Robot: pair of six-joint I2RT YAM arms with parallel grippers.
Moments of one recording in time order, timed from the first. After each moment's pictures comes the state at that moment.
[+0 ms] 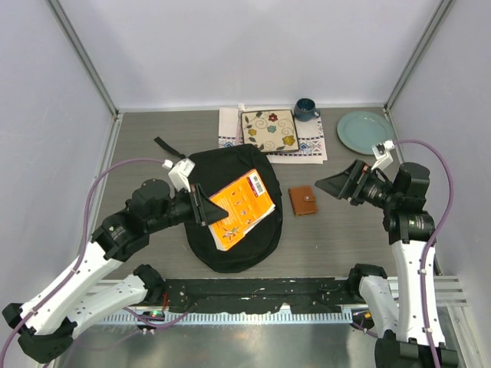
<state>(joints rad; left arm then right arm) -0.76 0.73 0.89 -0.56 0.20 -0.82 -0.16 0.71 0.84 -0.57 -0.89 0.55</state>
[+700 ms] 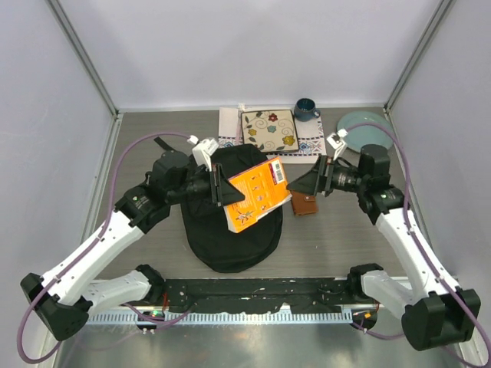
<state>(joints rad) -0.70 1.00 1.07 -0.49 0.35 -0.63 0.12 0.96 0.84 -0.26 -0.97 0.54</state>
